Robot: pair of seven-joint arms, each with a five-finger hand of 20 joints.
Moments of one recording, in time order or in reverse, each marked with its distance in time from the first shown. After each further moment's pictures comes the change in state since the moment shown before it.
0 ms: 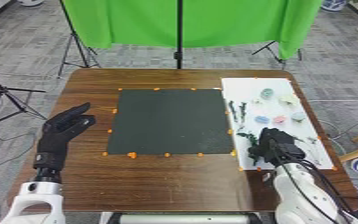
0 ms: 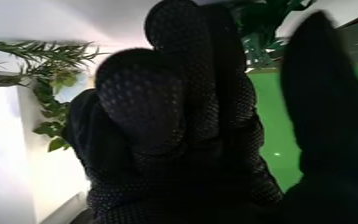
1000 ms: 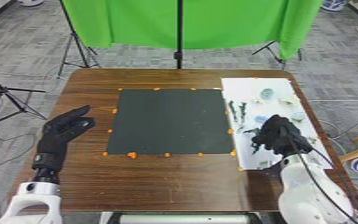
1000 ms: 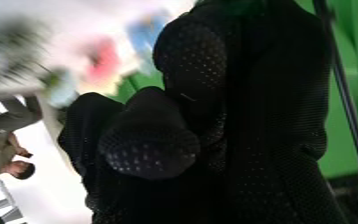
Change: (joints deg) left arm 0.6 2.4 -1.0 0.5 -1.6 -0.5 -1.6; right arm 1.1 -0.1 4.0 -4.0 14.5 11.1 -1.2
